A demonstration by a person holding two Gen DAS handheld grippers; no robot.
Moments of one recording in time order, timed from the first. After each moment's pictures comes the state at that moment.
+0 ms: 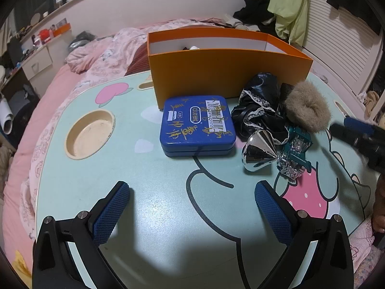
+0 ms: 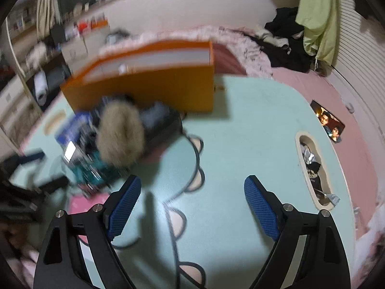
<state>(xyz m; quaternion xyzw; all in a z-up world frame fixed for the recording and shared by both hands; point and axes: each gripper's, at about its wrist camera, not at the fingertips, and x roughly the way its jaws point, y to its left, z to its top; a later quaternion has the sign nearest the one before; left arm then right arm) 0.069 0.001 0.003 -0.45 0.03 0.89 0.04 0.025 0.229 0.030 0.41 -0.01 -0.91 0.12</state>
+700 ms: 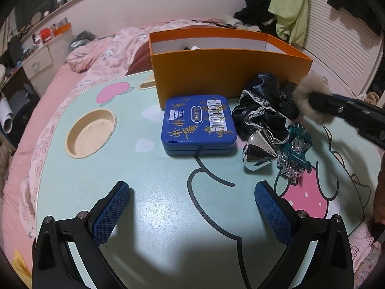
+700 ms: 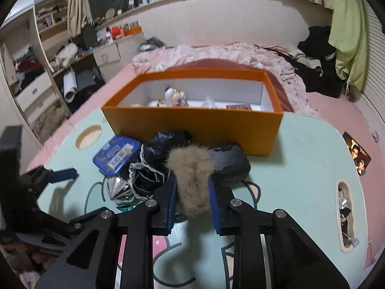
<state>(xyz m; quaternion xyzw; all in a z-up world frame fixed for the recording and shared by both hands) 0.070 -0.001 0.004 -0.45 0.02 0.89 0.04 0.007 0.184 0.046 0.38 0.01 -0.90 0.21</state>
